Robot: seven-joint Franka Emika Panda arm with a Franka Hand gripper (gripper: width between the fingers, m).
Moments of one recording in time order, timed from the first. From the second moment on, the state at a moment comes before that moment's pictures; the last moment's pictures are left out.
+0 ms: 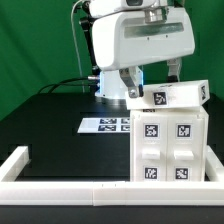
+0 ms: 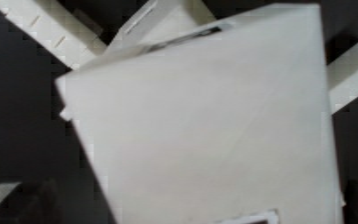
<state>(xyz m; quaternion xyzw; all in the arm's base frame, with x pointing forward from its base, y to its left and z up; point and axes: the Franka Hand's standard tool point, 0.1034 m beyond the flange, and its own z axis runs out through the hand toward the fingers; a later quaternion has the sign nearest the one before) 0.611 0.035 0.162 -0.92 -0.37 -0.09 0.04</state>
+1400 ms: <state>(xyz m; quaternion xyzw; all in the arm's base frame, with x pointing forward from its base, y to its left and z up) 0.608 0.050 0.158 -0.99 -0.13 -0.09 0.05</state>
